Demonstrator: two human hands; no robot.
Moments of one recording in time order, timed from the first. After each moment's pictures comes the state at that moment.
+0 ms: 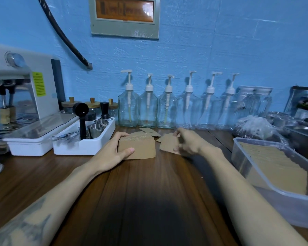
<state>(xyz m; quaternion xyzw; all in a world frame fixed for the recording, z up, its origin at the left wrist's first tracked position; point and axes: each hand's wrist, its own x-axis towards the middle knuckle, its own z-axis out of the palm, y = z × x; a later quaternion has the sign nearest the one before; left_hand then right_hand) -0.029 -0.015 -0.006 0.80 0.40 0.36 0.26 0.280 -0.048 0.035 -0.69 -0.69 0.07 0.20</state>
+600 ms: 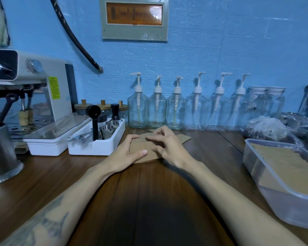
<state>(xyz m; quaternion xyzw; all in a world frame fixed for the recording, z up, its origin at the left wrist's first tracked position) -0.027 -0.021 -0.007 0.80 0.38 0.35 0.30 0.175 -0.077 0.025 -0.50 -0.78 0.04 0.36</state>
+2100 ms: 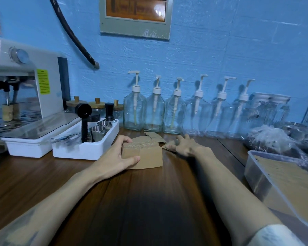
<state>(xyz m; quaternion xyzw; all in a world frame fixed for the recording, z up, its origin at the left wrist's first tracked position) -0.021 -0.022 -0.001 0.78 0.42 0.36 0.29 0.272 0.021 0.023 -0.76 -0.64 0.07 0.06</state>
